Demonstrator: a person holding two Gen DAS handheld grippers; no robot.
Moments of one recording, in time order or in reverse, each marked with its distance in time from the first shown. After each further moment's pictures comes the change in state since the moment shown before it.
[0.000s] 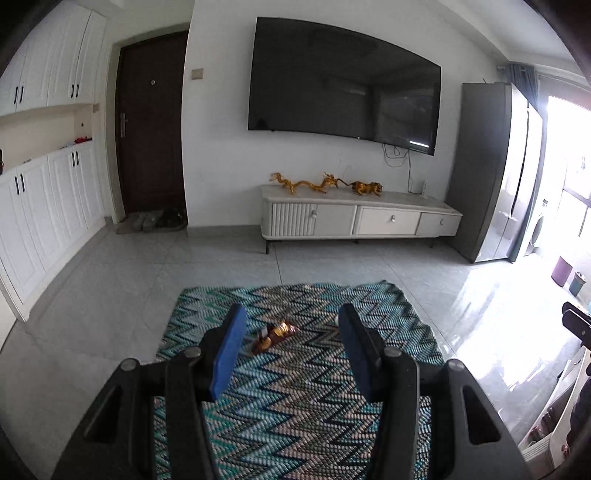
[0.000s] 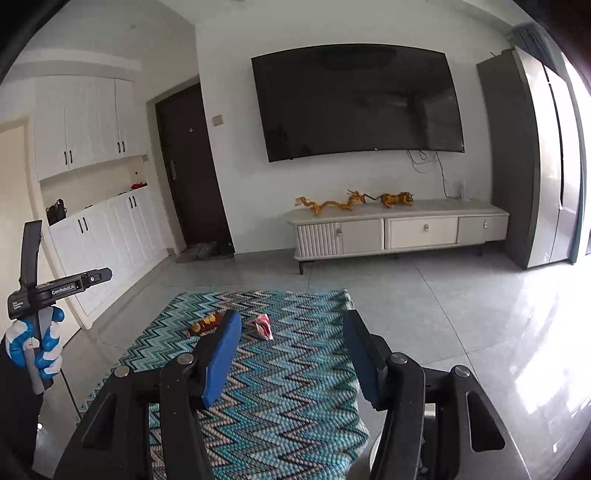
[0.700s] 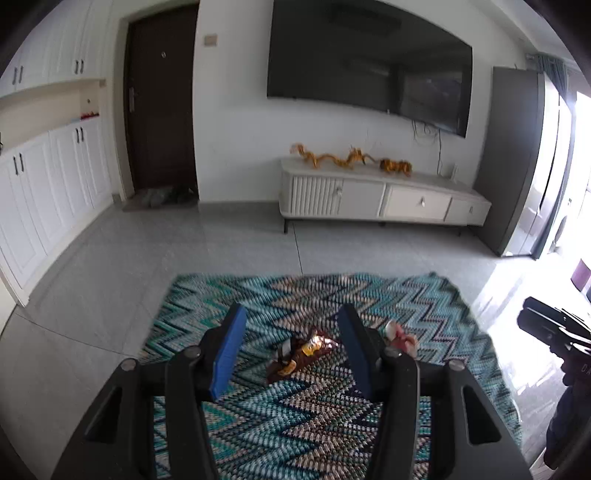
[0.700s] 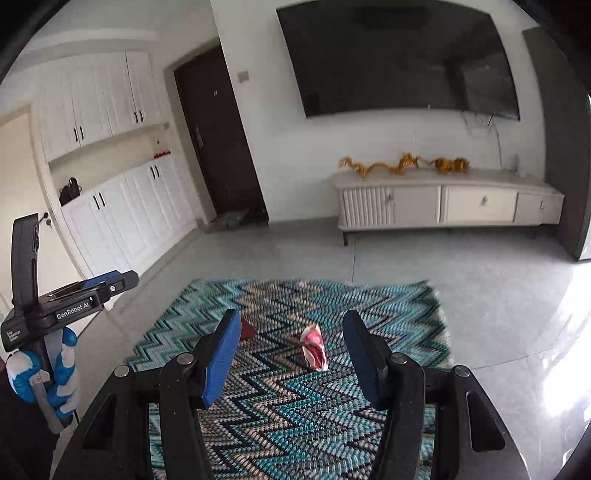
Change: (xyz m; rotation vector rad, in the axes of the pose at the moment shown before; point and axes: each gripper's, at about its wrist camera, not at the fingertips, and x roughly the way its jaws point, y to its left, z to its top) left arm 0.170 0.036 -0.027 -0.044 0.132 0.052; right arm 0.236 0.040 -0.006 -0.003 0.169 0.156
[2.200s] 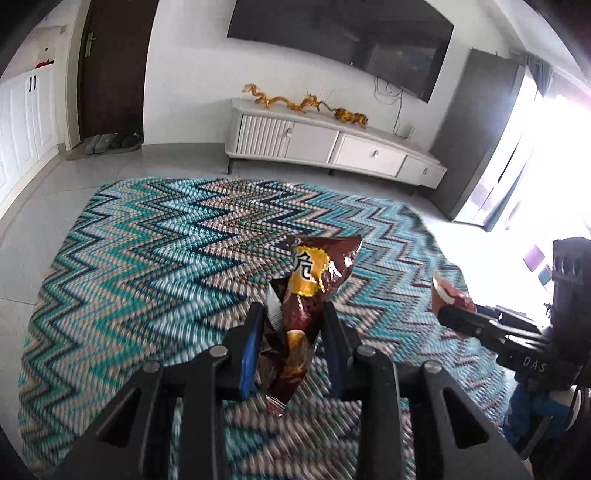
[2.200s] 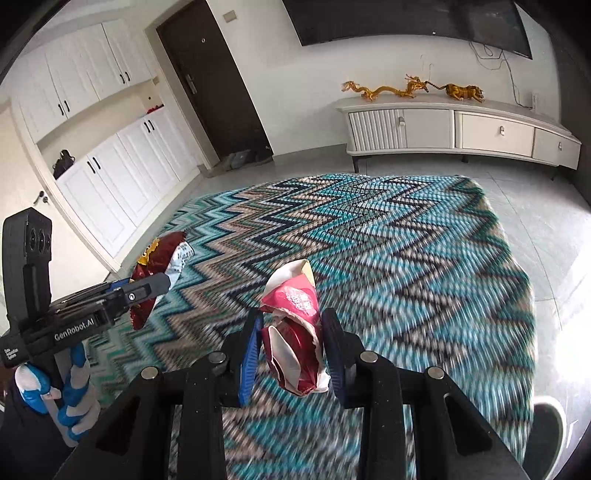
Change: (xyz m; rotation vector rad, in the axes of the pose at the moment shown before) left arm 0.025 -0.022 -0.095 -0.035 0.155 -0.235; right arm 0.049 -0.014 -0.078 0.076 0.210 0.053
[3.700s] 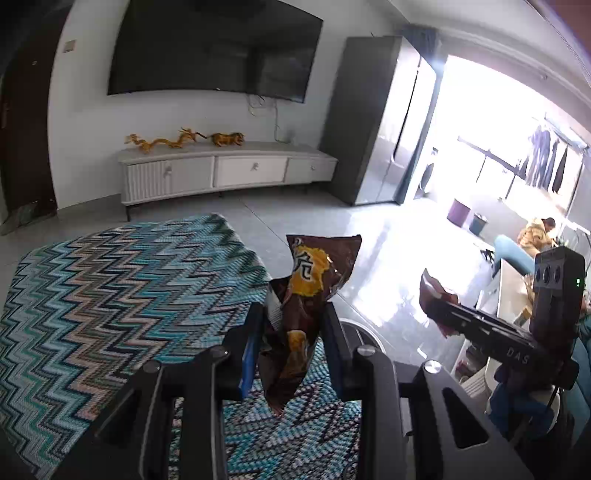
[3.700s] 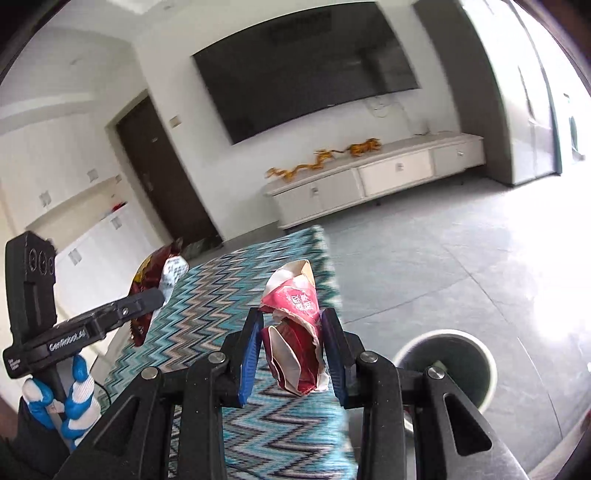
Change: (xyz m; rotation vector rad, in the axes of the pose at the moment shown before) left arm -0.098 -0.246 -0.050 0.285 -0.059 -0.258; right arm -0.277 -0.067 -0.132 0.227 -0.335 -0.170
